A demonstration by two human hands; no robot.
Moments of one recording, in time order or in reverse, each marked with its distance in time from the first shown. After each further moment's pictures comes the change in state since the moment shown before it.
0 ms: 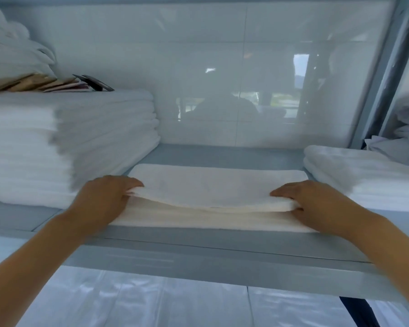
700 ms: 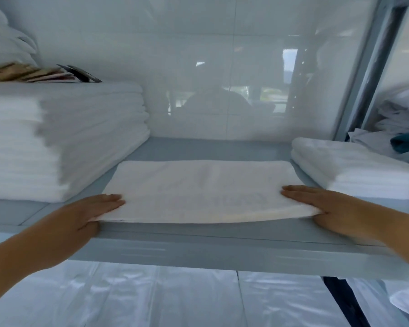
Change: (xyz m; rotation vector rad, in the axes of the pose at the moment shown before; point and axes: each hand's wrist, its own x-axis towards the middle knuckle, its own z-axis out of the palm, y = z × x) left_hand -0.067 -0.045 0.003 -0.404 -0.257 0.112; right_hand -0.060 0.035 -0.010 0.216 -0.268 0.107
